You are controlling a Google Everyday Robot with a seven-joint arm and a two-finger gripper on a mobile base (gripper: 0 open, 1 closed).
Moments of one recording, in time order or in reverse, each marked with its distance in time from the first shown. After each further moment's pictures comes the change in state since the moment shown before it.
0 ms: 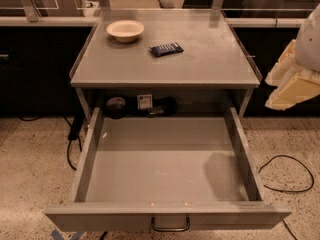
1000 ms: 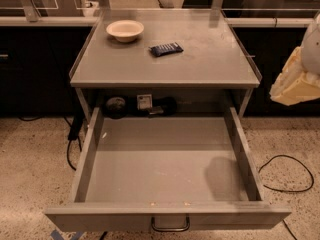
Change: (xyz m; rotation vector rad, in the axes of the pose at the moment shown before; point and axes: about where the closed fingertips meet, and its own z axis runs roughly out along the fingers) arm 0.002 0.010 -0.005 0.016 0.008 0.003
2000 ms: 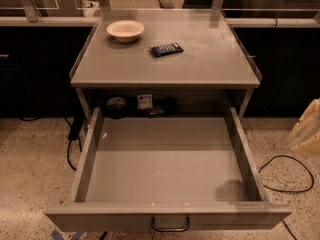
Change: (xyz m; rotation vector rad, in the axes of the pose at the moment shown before) arm 0.046 0.070 0.024 -0.083 0.054 0.093
